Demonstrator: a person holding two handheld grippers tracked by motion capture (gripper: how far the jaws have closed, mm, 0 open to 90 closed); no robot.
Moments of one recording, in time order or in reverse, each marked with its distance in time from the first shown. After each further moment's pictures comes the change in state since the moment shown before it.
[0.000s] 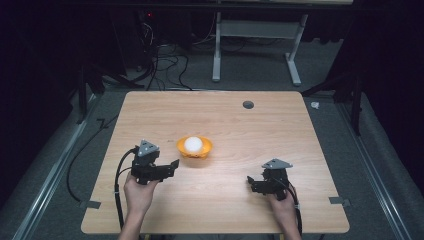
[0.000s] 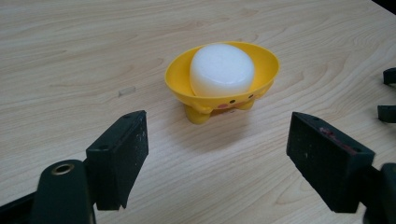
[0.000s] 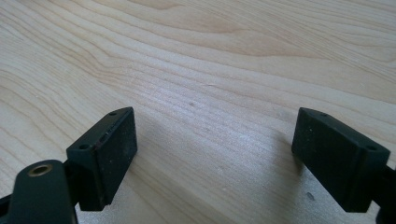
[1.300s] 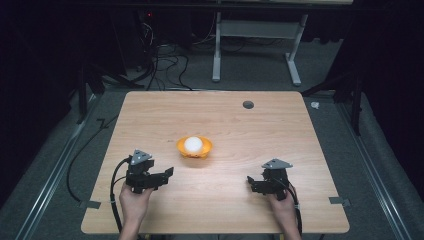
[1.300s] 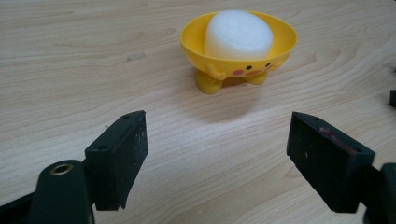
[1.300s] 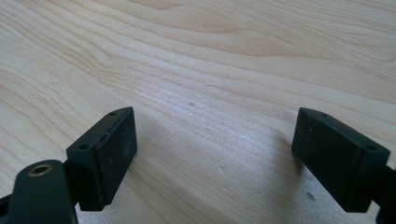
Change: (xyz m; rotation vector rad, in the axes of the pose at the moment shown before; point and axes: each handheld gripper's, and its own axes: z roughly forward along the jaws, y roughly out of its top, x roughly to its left) left arm 0.012 -0.029 -0.001 0.015 0.003 -0.070; right arm 0.000 0.000 0.000 0.000 0.000 -0.001
